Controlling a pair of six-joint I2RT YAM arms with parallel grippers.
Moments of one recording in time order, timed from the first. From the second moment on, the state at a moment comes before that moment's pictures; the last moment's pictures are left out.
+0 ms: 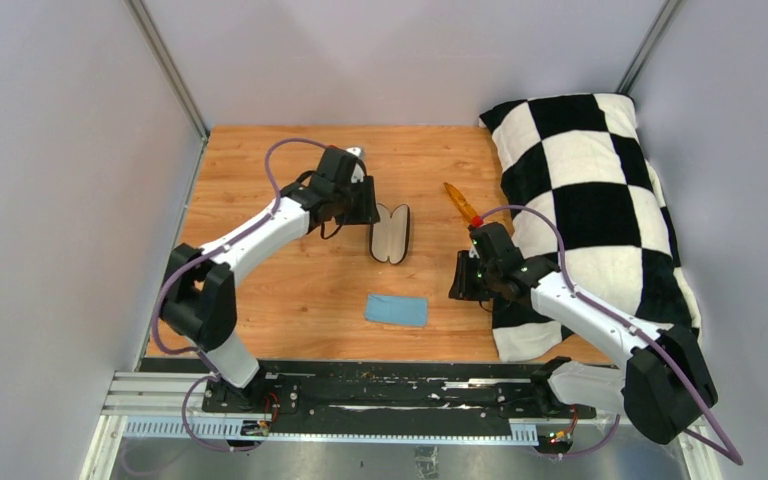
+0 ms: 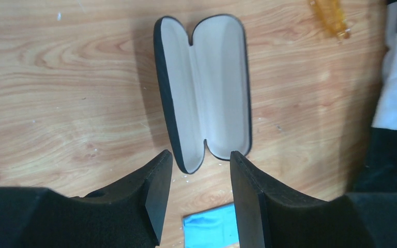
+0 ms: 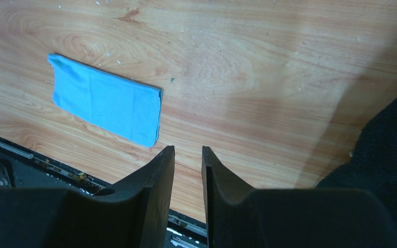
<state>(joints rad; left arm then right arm) -0.52 1.67 1.28 -0.41 0.07 -0.47 0.57 1.16 0.69 -0.48 -0.11 0.53</state>
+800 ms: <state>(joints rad) -0.53 1.66 1.16 -0.40 0.14 -0.48 0.57 1.16 0.69 -0.48 -0.09 0.53</state>
